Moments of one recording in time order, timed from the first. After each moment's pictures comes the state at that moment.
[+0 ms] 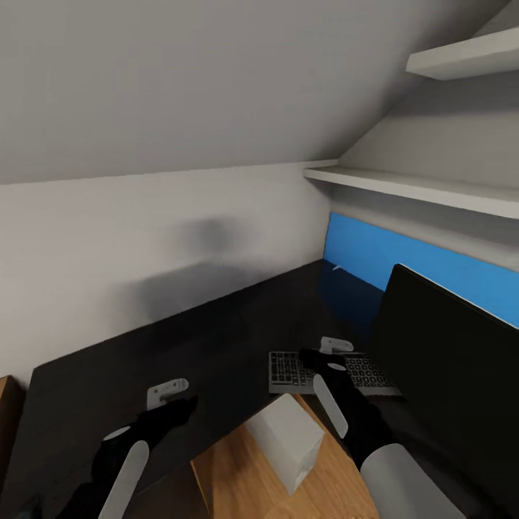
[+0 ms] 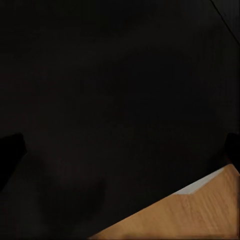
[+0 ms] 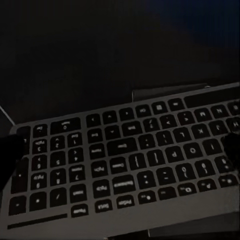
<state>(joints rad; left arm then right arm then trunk) -0.17 0.01 -0.09 -1.54 0.49 0.66 0.34 -0.63 0.10 0.21 -0.91 -0.33 0.37 -0.43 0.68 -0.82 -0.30</state>
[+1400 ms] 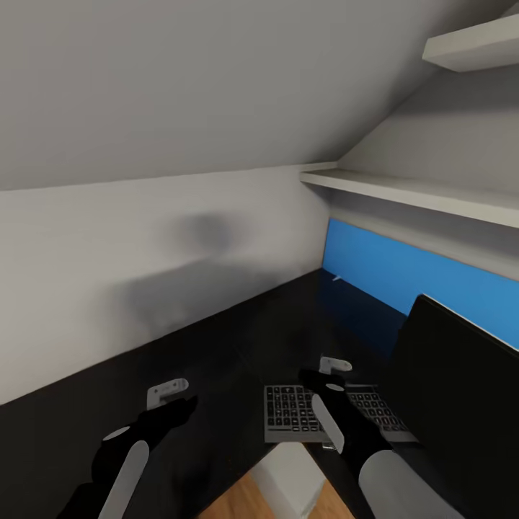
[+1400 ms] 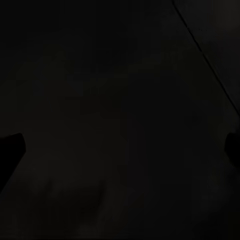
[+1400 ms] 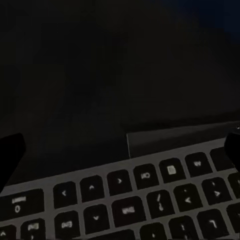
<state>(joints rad) -0.17 0.01 -0.09 -1.54 0.49 0.66 0.33 -0.63 0.10 0.22 -0.70 -0.32 0.23 -0.40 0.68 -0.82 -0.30</state>
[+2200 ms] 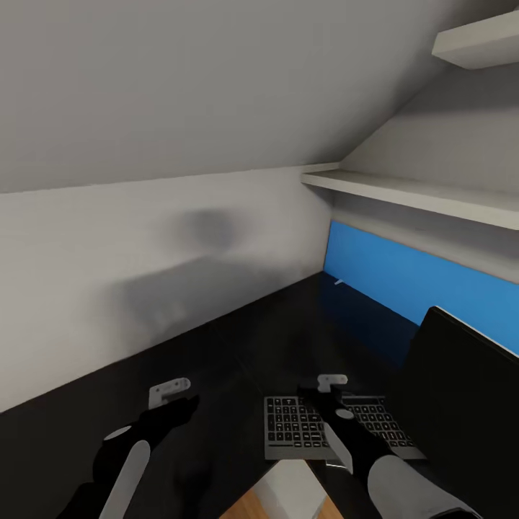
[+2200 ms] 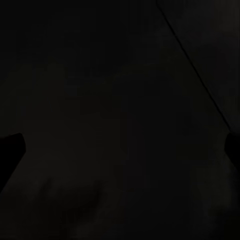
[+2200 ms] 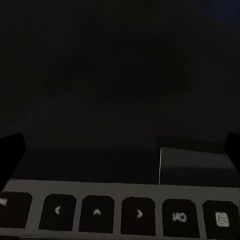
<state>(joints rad) -0.17 0.01 -0.10 -1.55 0.50 0.67 0.33 -0.67 0.07 0.21 -0.37 -0.17 -0.06 -0.07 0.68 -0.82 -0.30</state>
